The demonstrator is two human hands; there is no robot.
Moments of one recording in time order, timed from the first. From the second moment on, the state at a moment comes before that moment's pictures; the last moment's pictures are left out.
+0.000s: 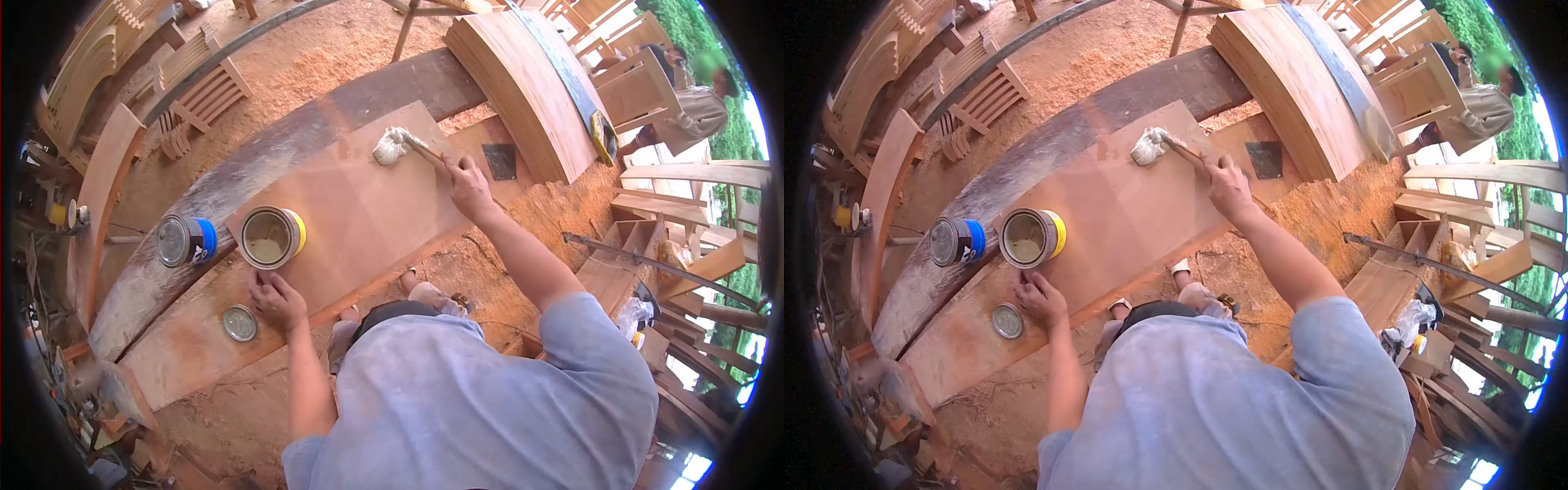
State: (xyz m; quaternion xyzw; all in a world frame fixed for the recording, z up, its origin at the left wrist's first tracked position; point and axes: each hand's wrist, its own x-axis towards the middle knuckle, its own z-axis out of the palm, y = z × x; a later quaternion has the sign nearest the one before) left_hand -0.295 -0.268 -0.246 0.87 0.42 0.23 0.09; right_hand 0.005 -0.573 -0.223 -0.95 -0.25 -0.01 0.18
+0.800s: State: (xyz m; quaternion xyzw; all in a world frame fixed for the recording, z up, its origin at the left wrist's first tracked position) left_hand -0.294 -0.266 -0.255 0.87 0.42 0.23 0.07; right_hand -0.010 -0.575 -0.213 -0.95 -0.24 0.08 0.15
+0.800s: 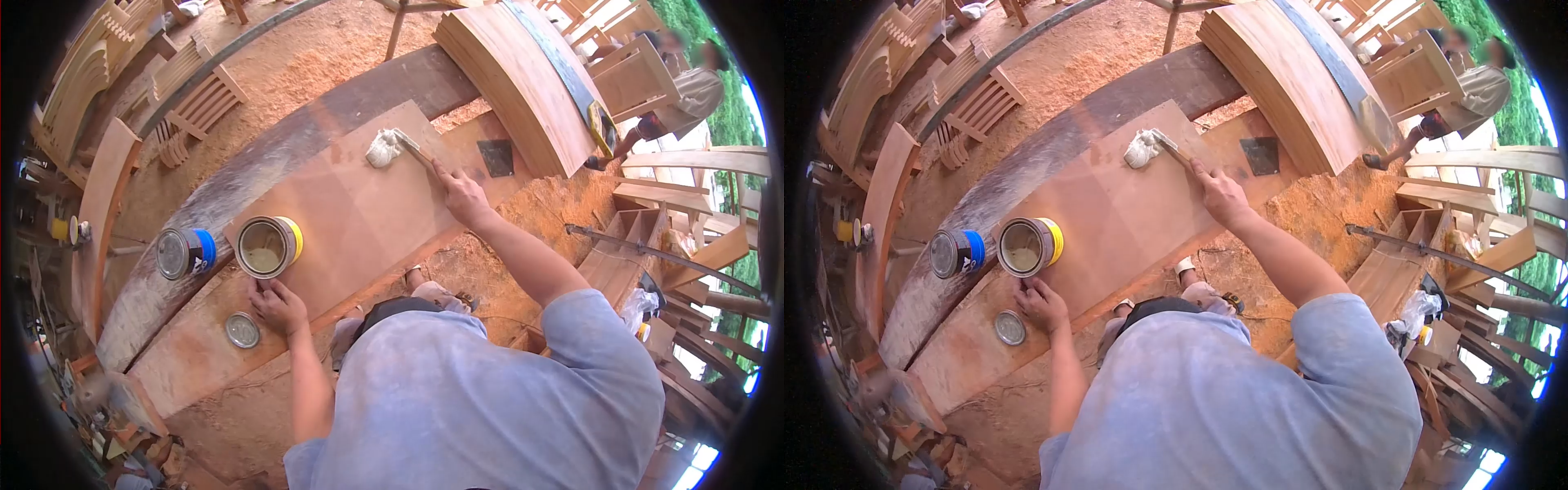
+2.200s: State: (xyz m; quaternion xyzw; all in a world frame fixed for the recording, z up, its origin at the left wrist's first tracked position) left_hand -0.313 -0.261 -0.261 0.87 0.34 0.27 0.23; right_hand 0.008 -0.566 -0.194 -0.93 -0.21 0.09 0.29
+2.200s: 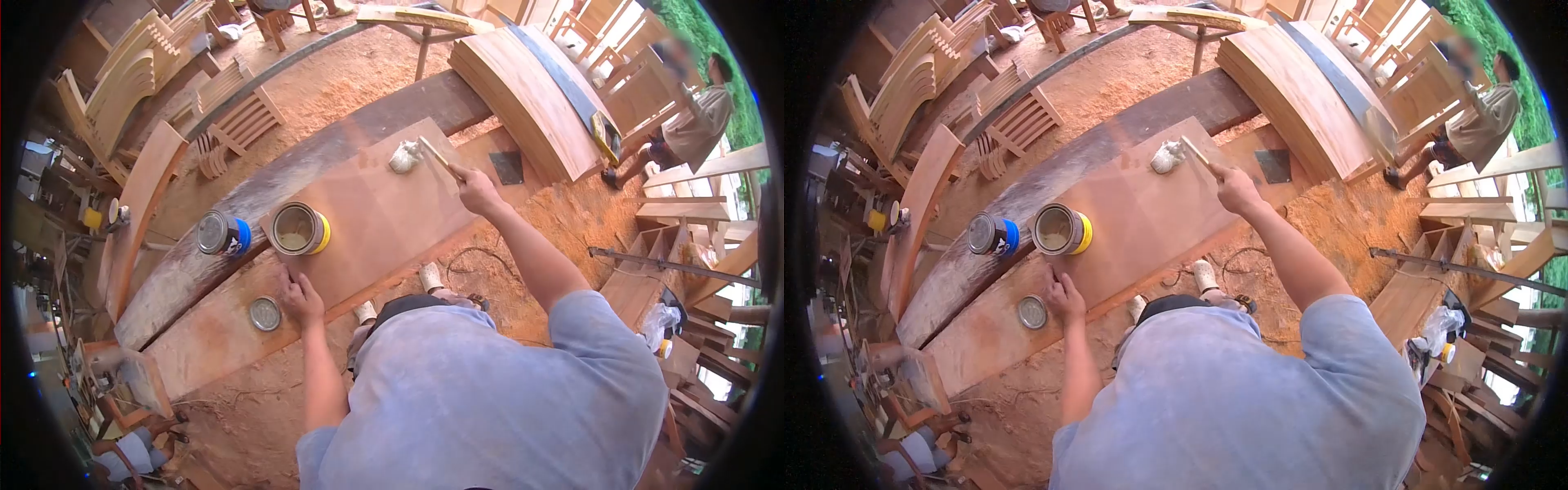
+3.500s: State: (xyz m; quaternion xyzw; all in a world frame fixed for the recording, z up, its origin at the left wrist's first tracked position) left_hand -0.311 -0.276 -0.270 0.88 0.37 0.28 0.13; right_hand 0.014 -0.589 -0.235 -0.93 -0.27 0.12 0.21
